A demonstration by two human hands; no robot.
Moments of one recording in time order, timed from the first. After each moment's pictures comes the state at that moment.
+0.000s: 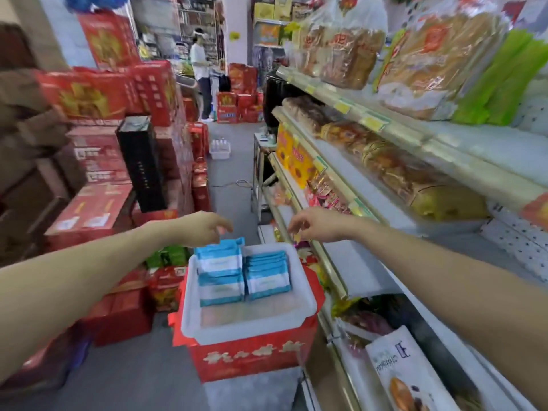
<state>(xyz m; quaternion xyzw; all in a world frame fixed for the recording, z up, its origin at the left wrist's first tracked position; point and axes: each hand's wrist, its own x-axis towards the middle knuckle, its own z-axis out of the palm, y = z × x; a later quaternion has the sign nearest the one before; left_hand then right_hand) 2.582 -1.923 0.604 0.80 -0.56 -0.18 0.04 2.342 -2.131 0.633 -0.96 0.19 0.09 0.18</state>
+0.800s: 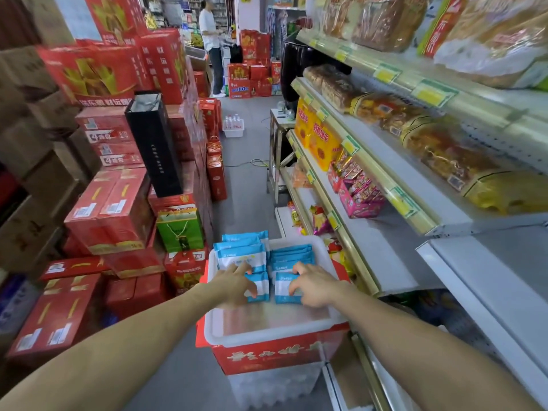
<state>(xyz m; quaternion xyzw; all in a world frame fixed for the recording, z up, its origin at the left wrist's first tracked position) 2.574 -1.929 0.423 0.78 -0.57 -0.22 -0.11 2.389 -2.105 0.422 -0.96 0.19 0.20 0.10</state>
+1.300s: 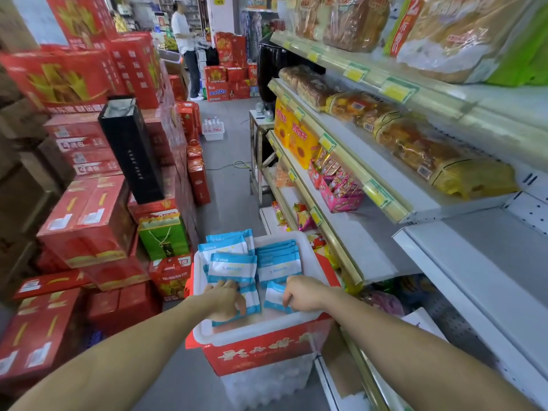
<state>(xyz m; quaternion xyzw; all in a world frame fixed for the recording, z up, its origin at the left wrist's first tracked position) 2.561 -1.923 0.398 0.77 -0.55 -0.28 -0.14 2.362 -2.083 0.422 -0.94 0.21 0.21 0.17</state>
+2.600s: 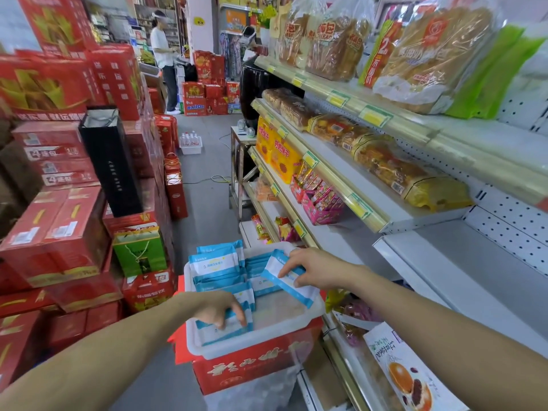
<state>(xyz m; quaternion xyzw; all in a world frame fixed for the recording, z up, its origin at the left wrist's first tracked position) 2.576 -1.923 0.427 0.67 -0.64 -0.38 -0.07 2.341 -2.084 0.547 -0.95 0.21 0.09 0.20</state>
